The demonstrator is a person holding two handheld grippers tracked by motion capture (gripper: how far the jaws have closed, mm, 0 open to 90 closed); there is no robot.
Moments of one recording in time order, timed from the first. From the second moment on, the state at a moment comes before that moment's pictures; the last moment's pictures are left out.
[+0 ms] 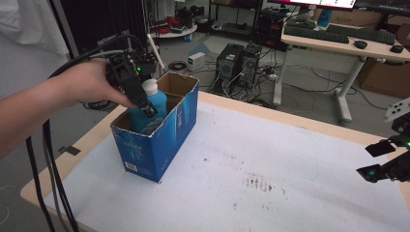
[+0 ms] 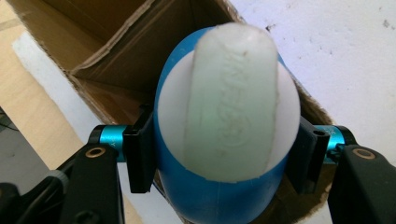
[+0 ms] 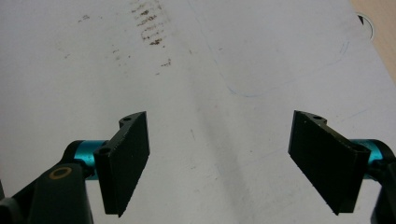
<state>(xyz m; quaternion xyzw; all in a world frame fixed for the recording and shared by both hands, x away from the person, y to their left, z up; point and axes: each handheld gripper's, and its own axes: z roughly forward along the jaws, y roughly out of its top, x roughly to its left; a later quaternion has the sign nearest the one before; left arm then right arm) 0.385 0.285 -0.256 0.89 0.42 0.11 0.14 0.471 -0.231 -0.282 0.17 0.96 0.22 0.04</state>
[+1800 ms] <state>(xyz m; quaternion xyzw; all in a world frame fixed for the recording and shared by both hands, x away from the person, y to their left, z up) 0.395 0.285 -0.281 0.90 0.41 0.11 0.11 0.471 -0.237 -0.287 0.18 0.96 0.22 0.03</state>
